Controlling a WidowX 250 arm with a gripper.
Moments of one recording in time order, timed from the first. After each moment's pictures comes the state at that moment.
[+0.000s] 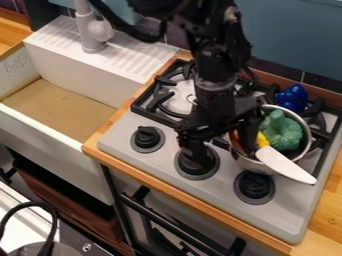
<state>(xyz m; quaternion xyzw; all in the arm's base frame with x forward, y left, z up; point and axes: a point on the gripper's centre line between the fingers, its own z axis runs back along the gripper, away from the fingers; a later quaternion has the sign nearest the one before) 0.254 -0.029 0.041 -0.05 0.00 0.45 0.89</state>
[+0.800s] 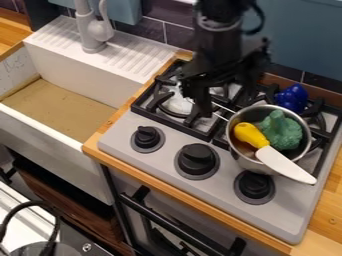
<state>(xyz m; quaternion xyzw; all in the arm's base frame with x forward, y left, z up) 0.278 -0.024 0.097 -0.03 -0.10 0.47 0.88</state>
